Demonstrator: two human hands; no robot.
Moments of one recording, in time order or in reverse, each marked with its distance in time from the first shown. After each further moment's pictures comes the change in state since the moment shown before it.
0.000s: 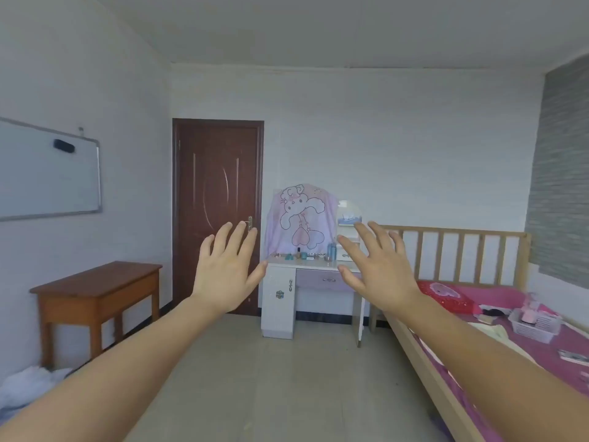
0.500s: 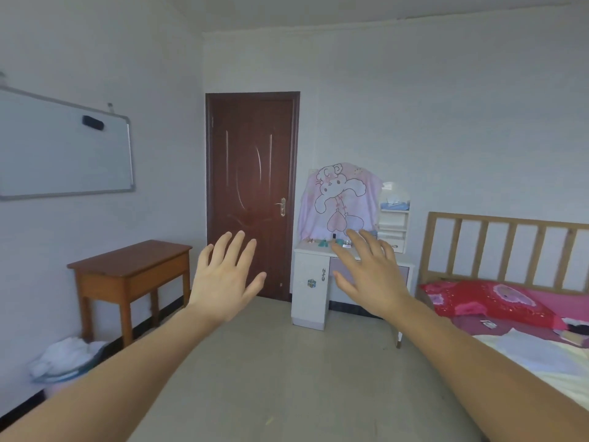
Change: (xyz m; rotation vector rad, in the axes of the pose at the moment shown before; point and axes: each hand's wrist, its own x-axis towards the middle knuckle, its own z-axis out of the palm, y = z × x) left_hand 0.041 -0.019 0.162 0.170 -0.092 -0.043; right_hand 0.040 0.012 0.221 0.218 -0.009 -0.057
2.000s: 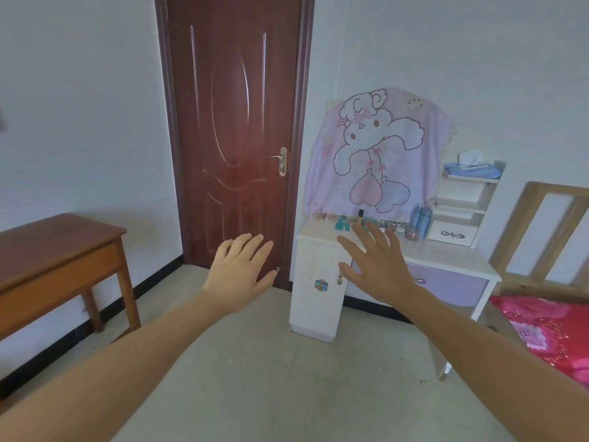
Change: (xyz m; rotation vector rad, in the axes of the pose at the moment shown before) left_hand 0.344 -0.046 0.718 -0.154 -0.270 0.081; right_hand 0.206 0.230 0.744 0.007 -0.319 -0.023
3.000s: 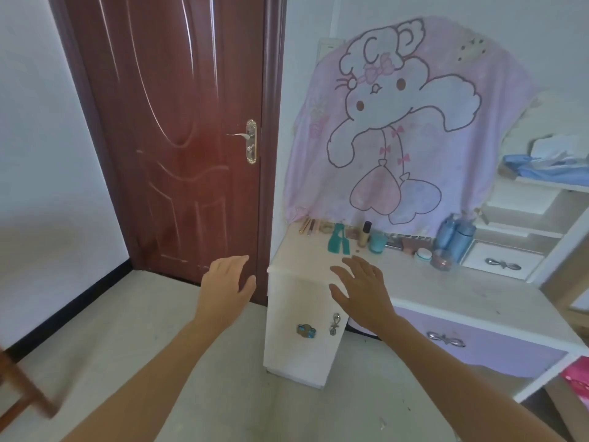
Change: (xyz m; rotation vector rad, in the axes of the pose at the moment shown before) left_hand 0.319 -0.071 0.370 -0.501 -0.150 -0.425; right_hand 0.215 0.153 0.412 0.270 -0.167 0.183
